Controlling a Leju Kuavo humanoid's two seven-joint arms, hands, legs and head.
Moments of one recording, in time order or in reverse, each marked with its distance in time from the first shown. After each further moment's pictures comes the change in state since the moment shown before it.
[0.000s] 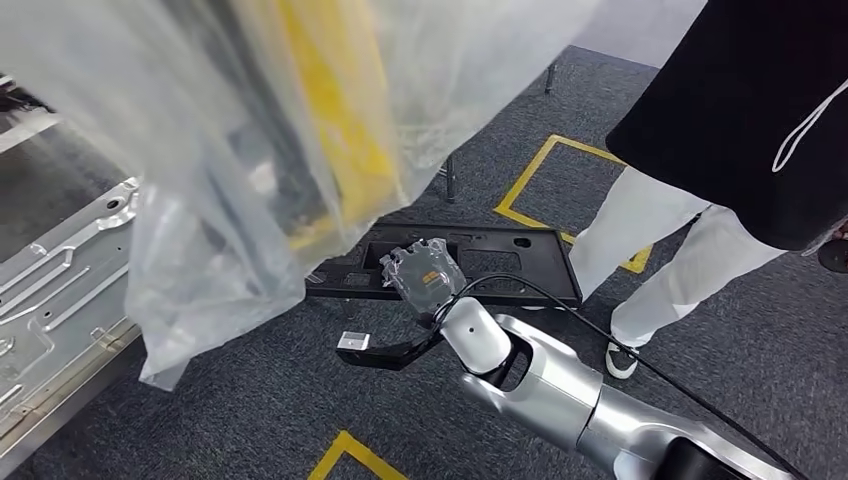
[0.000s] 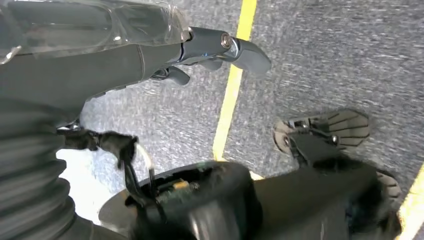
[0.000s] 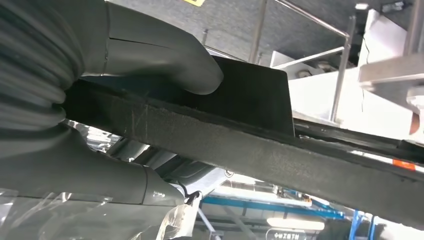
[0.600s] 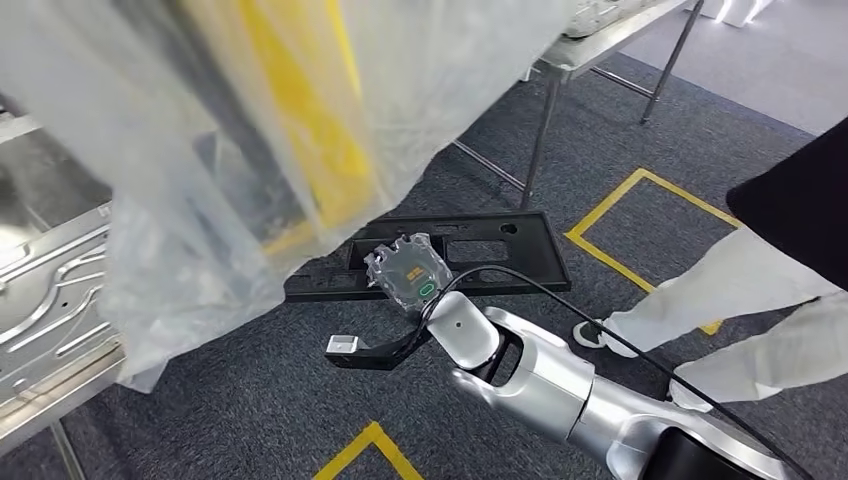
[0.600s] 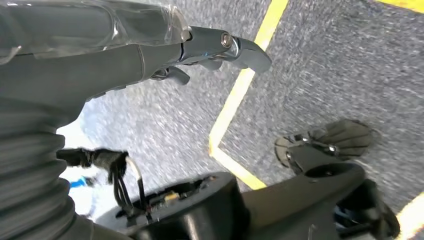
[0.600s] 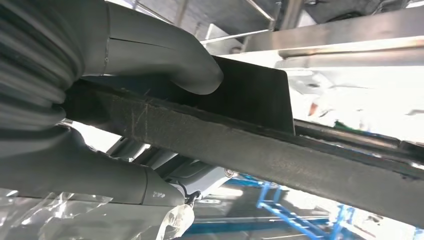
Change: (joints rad) left arm 0.003 -0.006 0.011 0.000 0.001 0.011 -0.005; right arm -0.038 0.016 0.026 0.003 0.015 0.046 -0.030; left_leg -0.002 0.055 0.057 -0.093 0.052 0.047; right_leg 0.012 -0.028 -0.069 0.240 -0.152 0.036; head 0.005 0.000
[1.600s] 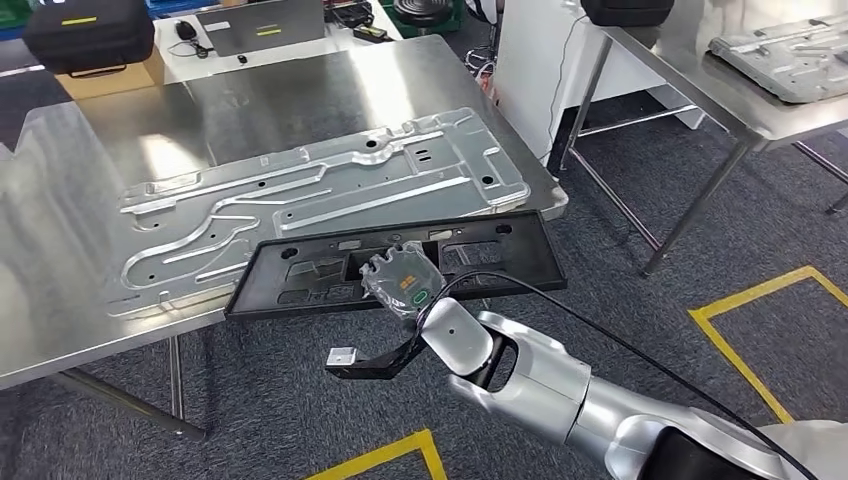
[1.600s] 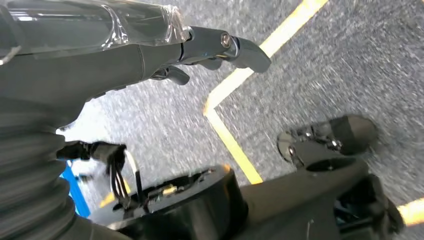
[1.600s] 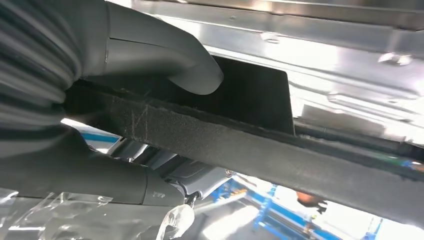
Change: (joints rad) left arm -0.001 -0.008 0.010 0.000 0.006 -0.003 -0.001; right arm -0.020 0.008 0.049 0.016 0.019 0.022 -0.013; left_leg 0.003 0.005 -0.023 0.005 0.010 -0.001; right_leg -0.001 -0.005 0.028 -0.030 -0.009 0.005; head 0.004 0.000
